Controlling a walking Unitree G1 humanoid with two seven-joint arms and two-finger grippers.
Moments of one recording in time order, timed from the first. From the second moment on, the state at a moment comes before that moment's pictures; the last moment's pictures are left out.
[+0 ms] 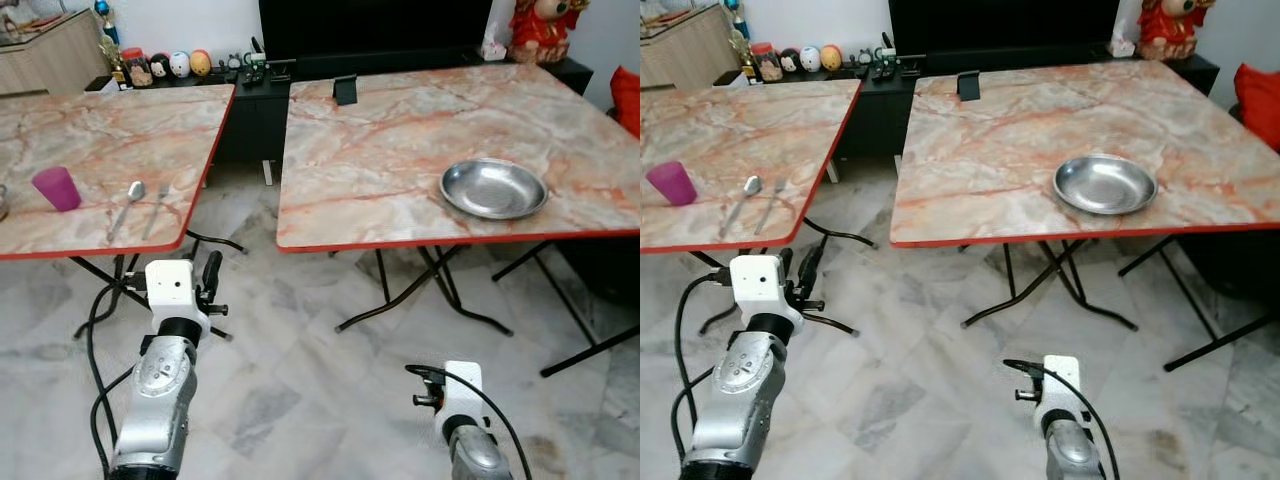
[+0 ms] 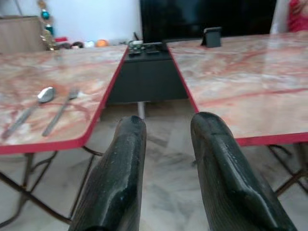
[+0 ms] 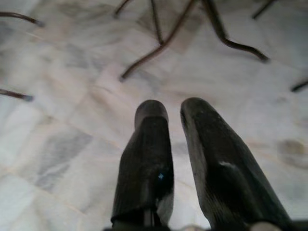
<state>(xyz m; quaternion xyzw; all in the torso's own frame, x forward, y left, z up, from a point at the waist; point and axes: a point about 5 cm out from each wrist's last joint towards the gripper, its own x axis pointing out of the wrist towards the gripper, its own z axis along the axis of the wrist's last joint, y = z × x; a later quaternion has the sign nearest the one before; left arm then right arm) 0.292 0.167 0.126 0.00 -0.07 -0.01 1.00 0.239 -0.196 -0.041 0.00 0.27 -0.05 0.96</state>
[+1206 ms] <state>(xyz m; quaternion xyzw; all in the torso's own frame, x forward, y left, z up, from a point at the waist) 0.286 0.185 0.126 0.02 -0.06 0.02 1.00 0.332 -0.165 0.145 -0.08 -0.22 0.03 0.97</state>
